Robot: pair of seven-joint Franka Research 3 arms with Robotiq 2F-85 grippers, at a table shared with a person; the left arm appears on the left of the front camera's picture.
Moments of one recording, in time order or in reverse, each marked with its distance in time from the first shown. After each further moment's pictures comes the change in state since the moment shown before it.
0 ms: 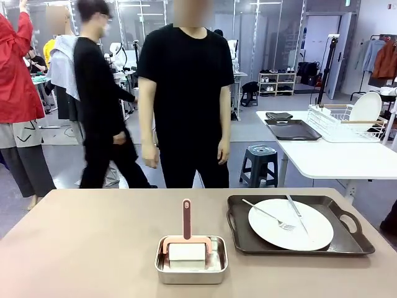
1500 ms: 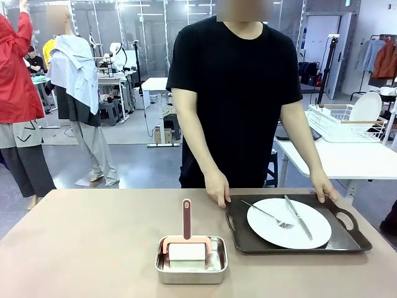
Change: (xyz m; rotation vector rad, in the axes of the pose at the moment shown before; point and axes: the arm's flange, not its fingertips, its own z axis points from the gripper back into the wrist) left arm 0.000 0.000 0.000 0.000 0.000 0.000; right arm 0.000 0.000 0.000 0.000 0.000 0.000
